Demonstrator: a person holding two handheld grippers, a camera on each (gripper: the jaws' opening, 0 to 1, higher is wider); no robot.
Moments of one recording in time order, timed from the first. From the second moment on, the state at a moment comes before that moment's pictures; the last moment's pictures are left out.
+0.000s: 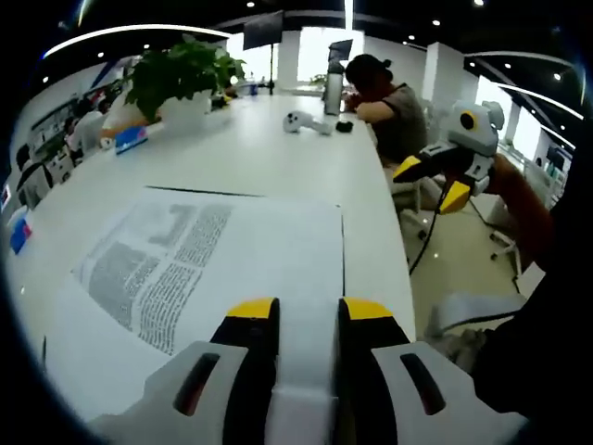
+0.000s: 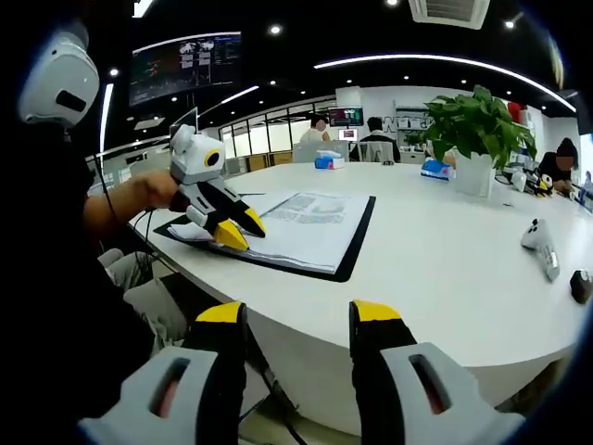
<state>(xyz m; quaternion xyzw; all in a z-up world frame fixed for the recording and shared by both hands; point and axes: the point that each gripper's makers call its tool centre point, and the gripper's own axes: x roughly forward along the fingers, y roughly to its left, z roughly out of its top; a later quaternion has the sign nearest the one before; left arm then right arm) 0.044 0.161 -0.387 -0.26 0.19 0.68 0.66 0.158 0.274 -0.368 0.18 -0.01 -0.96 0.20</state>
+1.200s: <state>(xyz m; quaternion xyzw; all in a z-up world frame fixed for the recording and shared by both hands) 0.044 0.158 -0.390 -0.27 0.13 0.68 0.67 0.138 0.277 -0.376 0.19 -0.10 -0.96 0.17</state>
